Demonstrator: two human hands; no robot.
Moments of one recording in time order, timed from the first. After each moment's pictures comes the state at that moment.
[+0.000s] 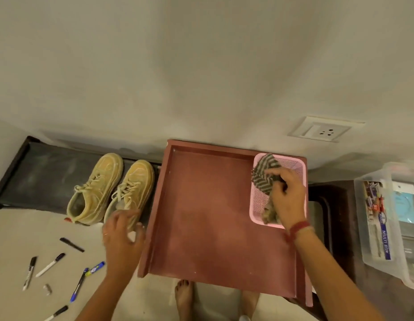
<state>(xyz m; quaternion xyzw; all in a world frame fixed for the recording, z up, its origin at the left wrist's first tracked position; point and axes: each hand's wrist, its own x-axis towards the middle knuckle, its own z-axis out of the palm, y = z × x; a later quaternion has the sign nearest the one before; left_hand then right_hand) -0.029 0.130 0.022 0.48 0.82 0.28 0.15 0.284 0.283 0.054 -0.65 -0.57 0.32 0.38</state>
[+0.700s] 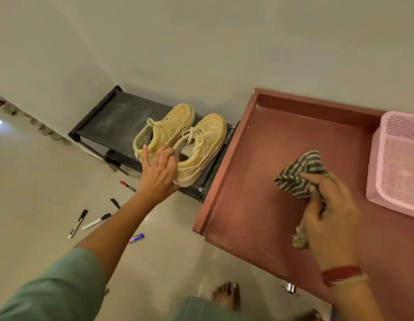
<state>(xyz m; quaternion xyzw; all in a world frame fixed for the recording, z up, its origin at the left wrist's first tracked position) -0.171 0.094 -0.131 0.69 0.70 -0.07 -0.17 0.176 0.137 -0.063 -0.54 -0.71 0.22 0.39</state>
